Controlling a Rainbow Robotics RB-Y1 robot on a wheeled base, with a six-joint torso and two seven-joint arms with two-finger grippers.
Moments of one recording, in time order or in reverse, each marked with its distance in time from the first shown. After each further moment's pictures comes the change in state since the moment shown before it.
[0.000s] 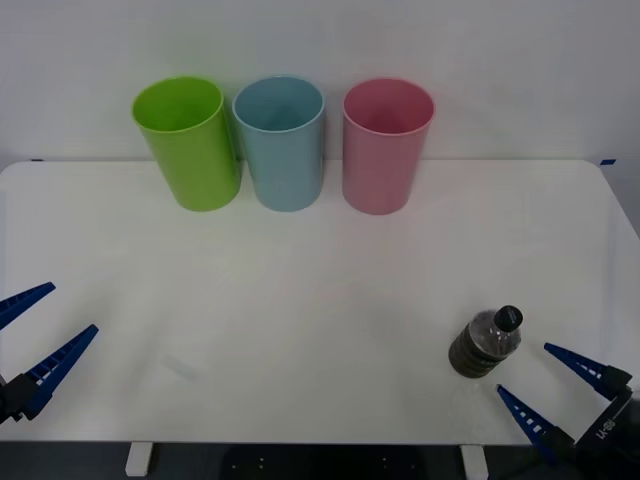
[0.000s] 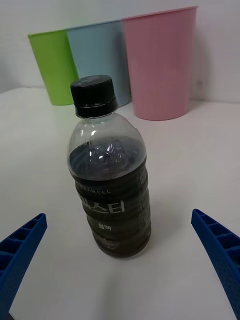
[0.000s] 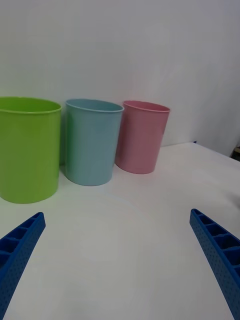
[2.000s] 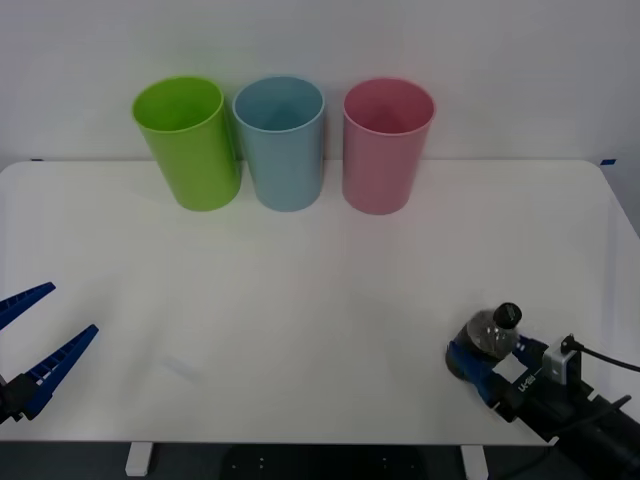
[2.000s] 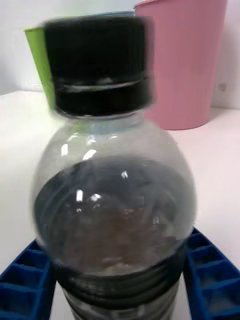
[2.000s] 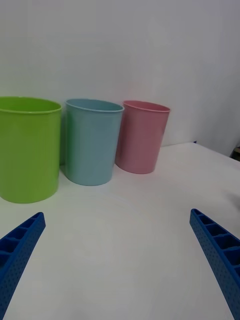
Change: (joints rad) right arm -0.204 0.101 0.078 0.146 0.081 0.070 0.068; left arm 0.000 0.000 0.000 0.000 0.000 0.000 0.000
